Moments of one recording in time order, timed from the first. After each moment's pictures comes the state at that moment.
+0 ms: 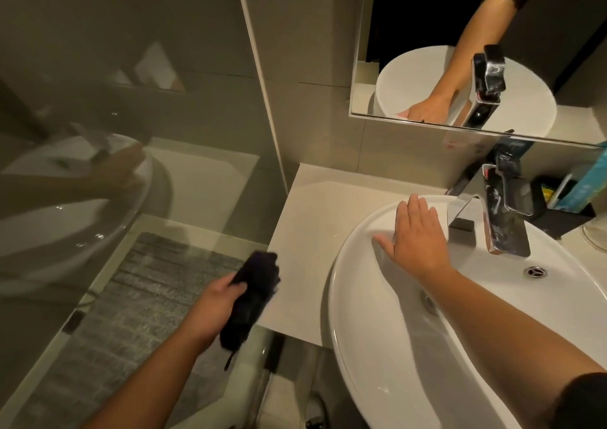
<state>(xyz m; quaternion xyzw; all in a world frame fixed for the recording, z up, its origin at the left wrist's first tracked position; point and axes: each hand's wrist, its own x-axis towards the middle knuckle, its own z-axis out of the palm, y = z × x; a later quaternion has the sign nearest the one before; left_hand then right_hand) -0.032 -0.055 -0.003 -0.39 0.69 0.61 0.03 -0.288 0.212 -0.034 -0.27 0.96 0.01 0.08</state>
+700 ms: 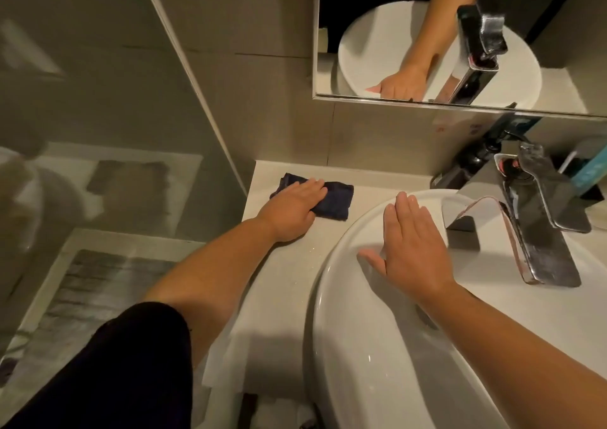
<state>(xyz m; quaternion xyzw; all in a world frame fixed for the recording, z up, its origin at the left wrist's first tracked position) -0.319 -0.049 -0.094 0.12 0.97 0.20 0.07 -0.296 0.211 -0.053 -0.26 0.97 0.03 0.01</state>
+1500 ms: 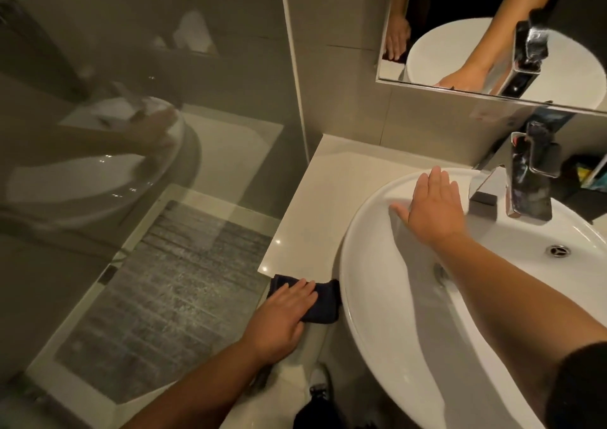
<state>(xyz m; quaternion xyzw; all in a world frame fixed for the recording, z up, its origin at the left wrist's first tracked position) 0.027 0.034 -0.074 -0.02 0.97 0.22 0.06 -0.291 0.212 -0.050 -0.25 0.97 0.01 0.04</state>
